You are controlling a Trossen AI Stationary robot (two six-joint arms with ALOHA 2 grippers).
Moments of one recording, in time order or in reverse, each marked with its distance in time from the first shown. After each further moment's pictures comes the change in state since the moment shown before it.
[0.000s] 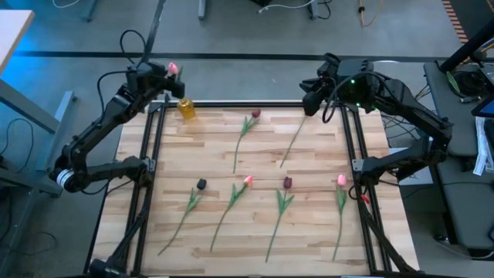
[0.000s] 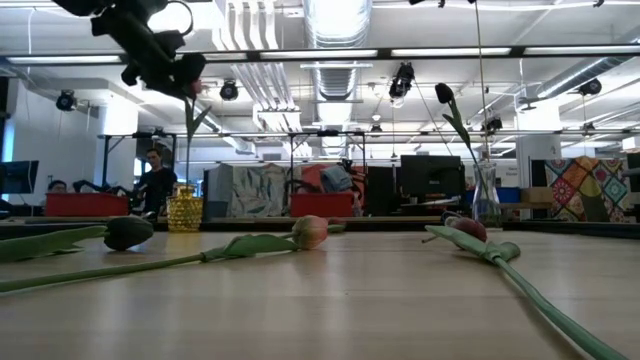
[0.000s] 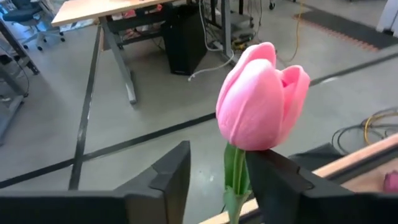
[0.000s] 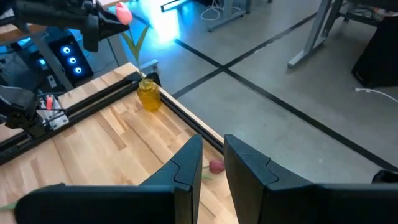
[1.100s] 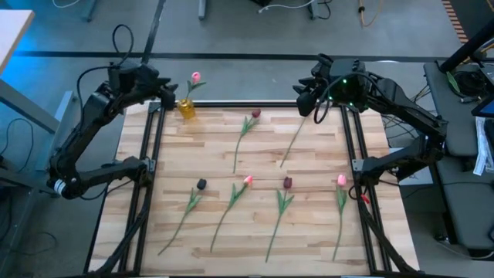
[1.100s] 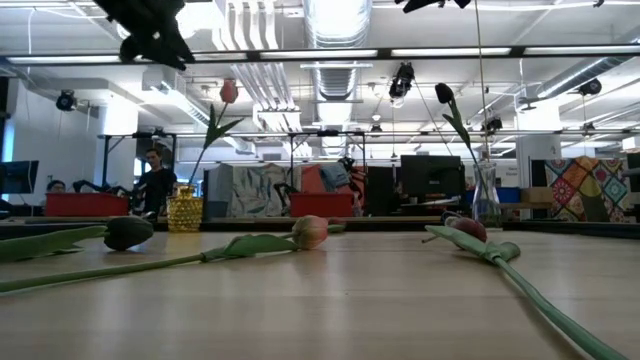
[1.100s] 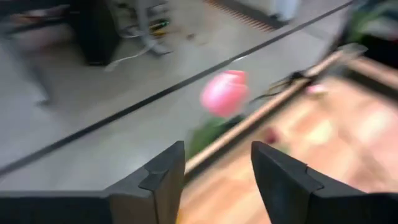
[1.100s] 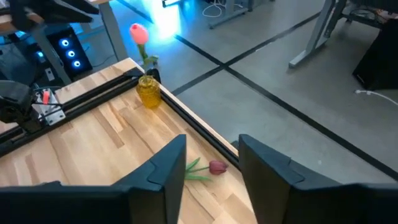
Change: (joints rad) left arm -0.007 -0.092 0.211 -0.394 0.372 0.012; right arm 0.000 0.036 0.000 0.025 -0.009 -0.027
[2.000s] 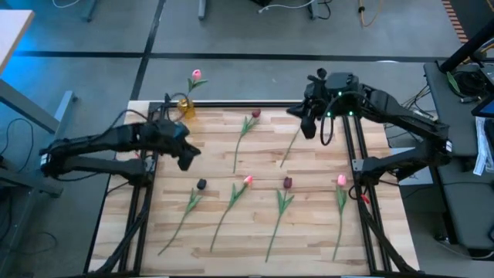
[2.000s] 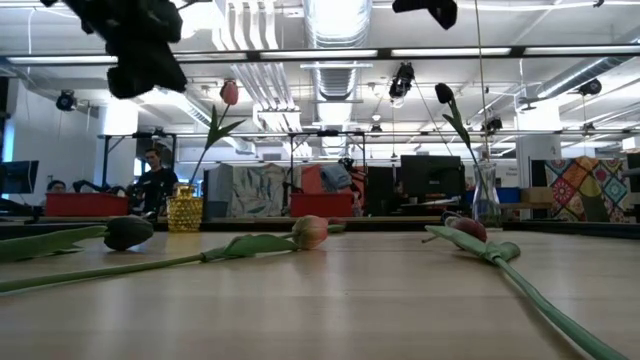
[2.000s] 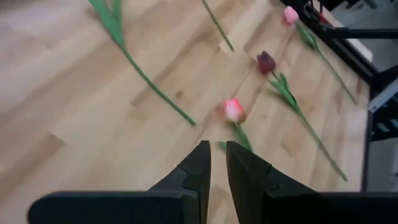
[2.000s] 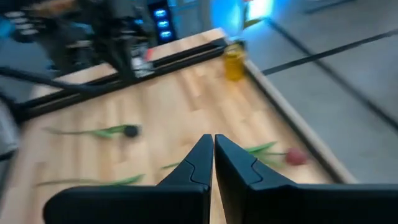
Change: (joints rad) left arm -0.814 -0.098 -0.360 -0.004 -0.109 -0.617; right arm 0.000 -0.102 -0.272 0.162 -0.395 -0.086
